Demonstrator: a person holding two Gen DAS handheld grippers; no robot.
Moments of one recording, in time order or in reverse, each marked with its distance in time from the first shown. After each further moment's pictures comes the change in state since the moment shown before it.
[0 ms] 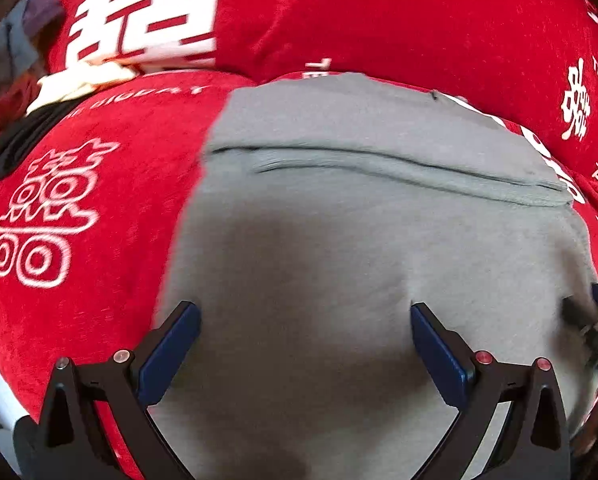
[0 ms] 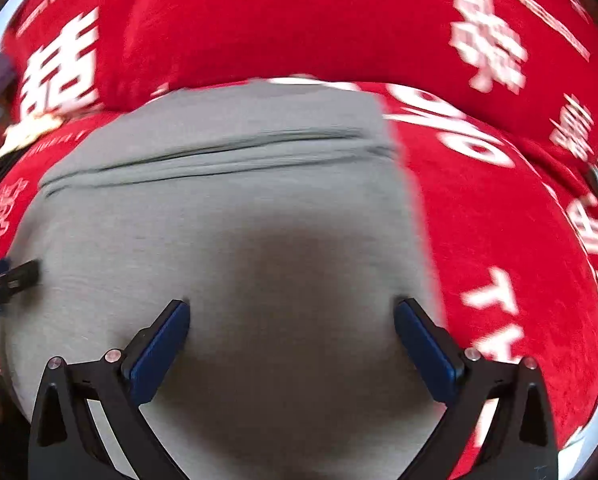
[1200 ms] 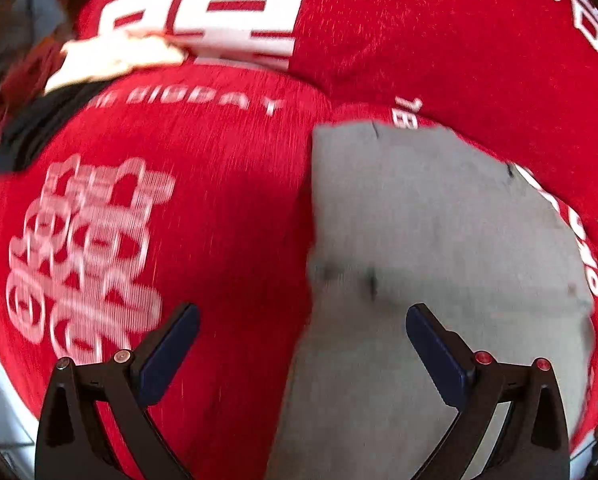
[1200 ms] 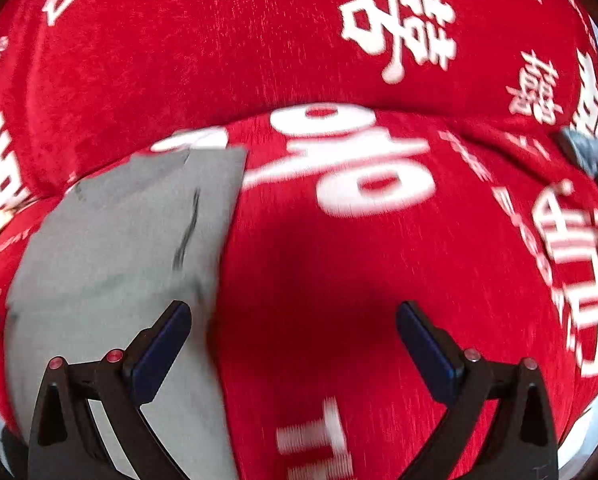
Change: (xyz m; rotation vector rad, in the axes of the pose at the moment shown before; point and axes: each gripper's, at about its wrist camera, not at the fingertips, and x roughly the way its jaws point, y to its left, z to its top) left arm 0.008 0.062 0.067 -0.181 0.079 0.016; right arm -0.001 -0.116 0.087 0.196 0.058 -0.021
